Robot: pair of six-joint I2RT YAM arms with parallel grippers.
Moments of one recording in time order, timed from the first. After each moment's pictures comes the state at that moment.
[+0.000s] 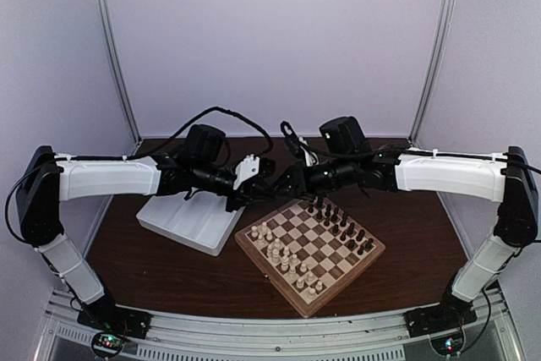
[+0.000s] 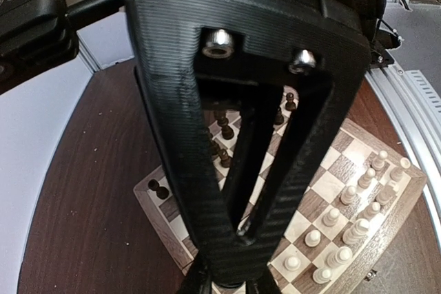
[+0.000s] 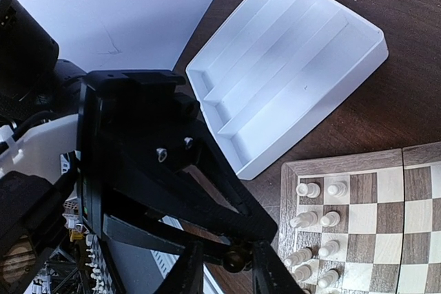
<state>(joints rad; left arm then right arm) -0.77 1.65 1.12 -0.05 0.63 0.65 0.83 1.62 1.22 -0.16 -0.46 0.66</state>
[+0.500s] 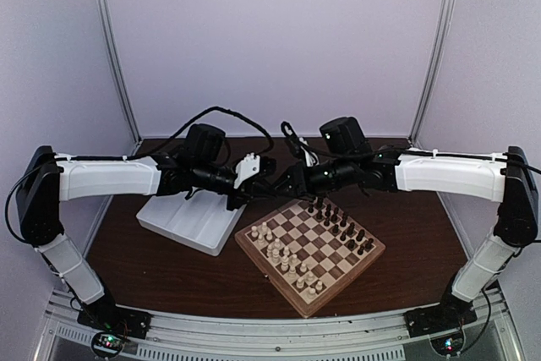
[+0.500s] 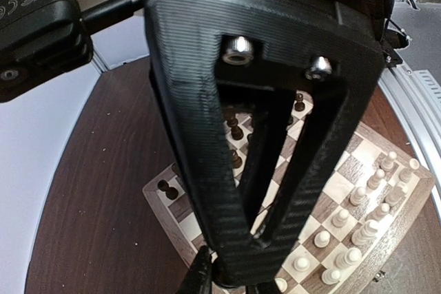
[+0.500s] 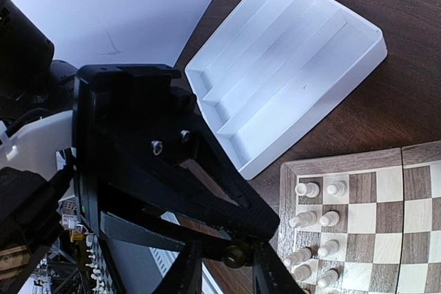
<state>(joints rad) -0.78 1.65 1.12 -0.03 0.60 0.64 0.83 1.62 1.22 -0.16 -0.46 0.66</state>
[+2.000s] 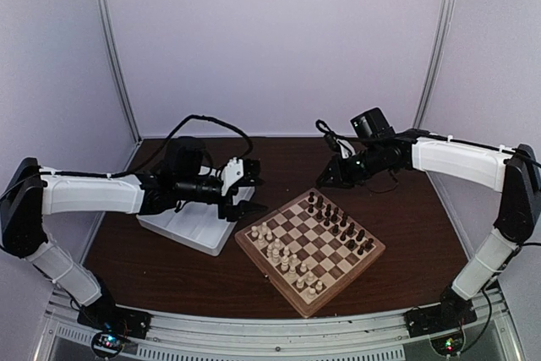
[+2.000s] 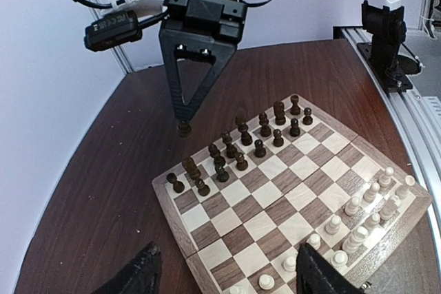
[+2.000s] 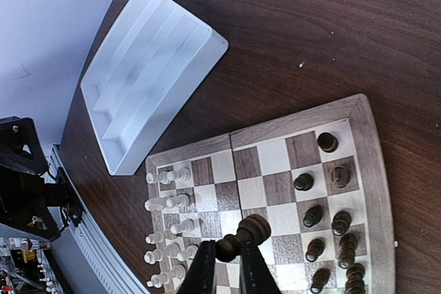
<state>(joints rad) -0.78 1.52 0.90 0.21 0.55 0.49 0.58 1.60 1.24 -0.46 -0.41 0.42</state>
